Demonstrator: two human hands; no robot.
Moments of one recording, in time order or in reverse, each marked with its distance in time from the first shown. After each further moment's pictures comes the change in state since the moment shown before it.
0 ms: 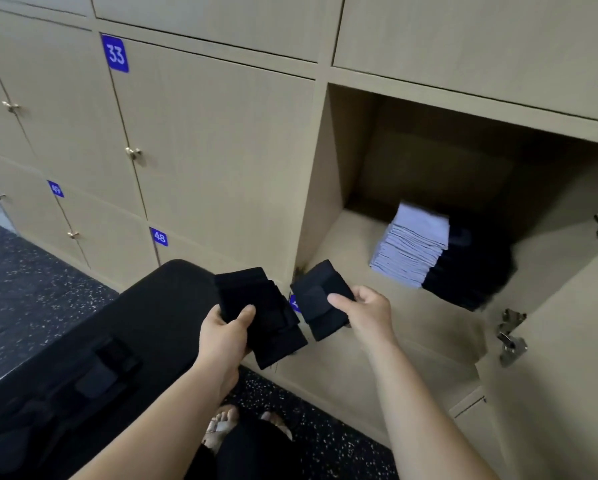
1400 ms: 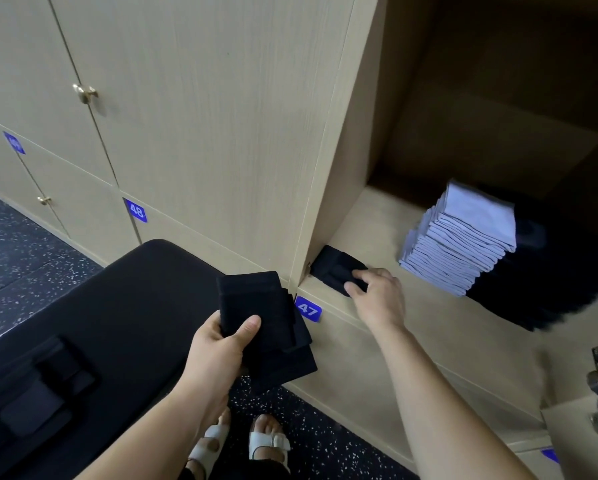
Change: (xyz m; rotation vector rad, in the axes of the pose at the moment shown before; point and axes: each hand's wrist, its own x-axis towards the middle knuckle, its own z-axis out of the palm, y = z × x) left_hand 0.085 -0.041 0.014 -0.013 -0.125 -0.066; right_hand 0.163 0.073 0.020 -0.867 0.119 -0.215
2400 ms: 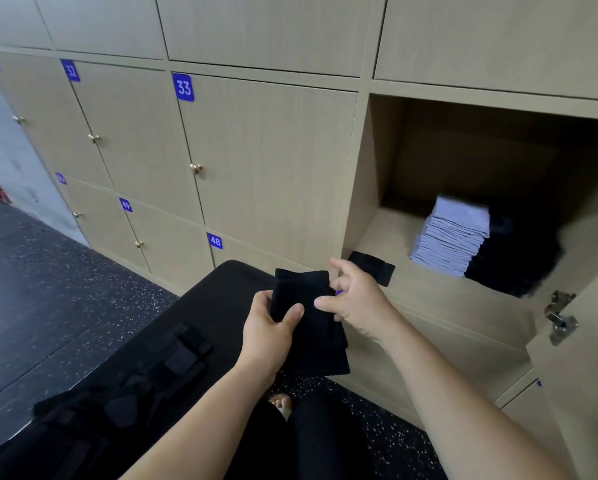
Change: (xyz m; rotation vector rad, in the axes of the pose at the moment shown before) left_hand -0.140 0.053 -0.043 0.351 0.064 0.287; right_hand -0.198 -0.138 -0.104 0.613 -0.439 -0.156
